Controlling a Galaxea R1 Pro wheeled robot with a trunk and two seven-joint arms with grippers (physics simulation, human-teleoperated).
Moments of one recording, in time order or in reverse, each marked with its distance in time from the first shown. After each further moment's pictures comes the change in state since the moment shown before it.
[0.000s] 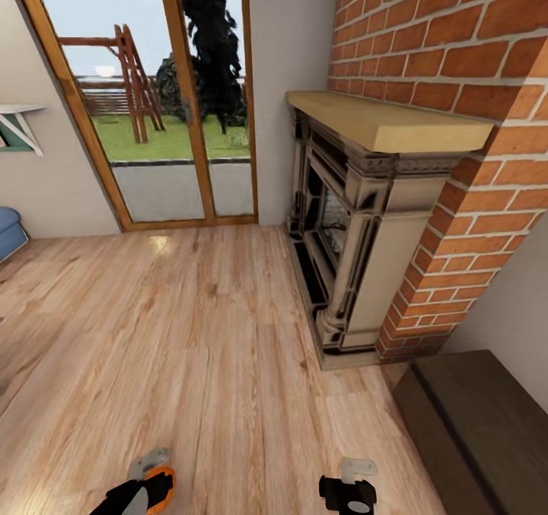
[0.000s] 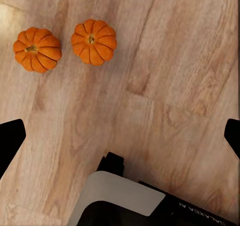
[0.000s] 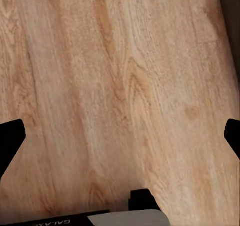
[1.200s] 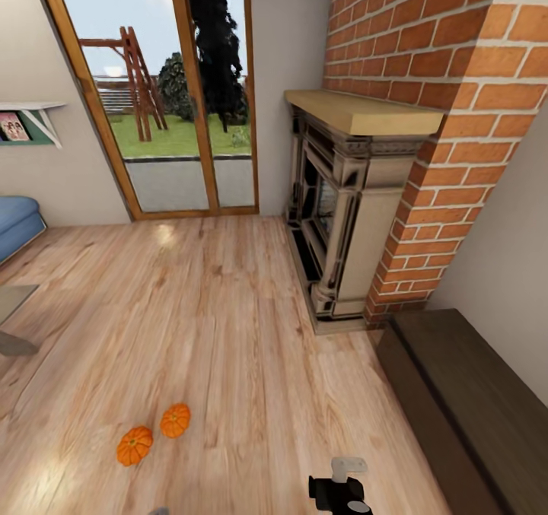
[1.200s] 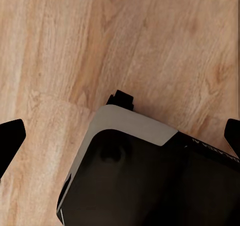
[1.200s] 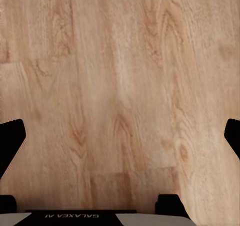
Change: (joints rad) left arm 0.137 -0.036 0.013 0.017 0.018 0.023 -0.001; right arm 0.000 -0.002 0.002 -0.003 0.008 0.005 0.155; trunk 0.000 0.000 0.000
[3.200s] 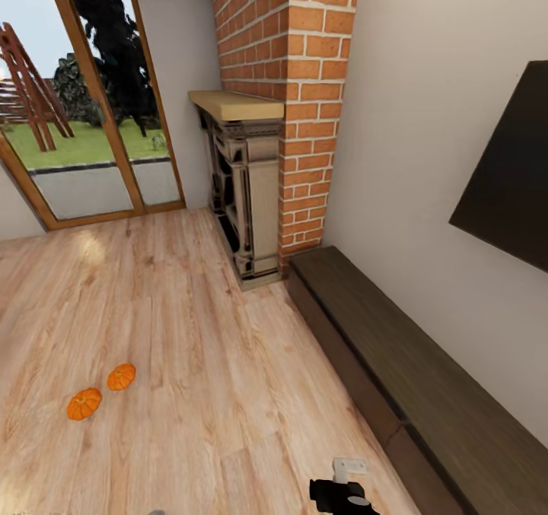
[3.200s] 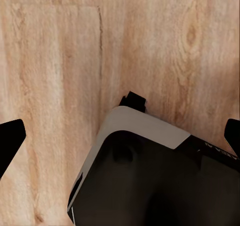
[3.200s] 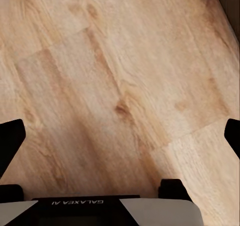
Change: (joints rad) left arm 0.000 0.000 0.001 0.000 0.001 0.001 0.058; right arm -0.006 0.001 -0.055 -0.006 0.002 0.079 0.000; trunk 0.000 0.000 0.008
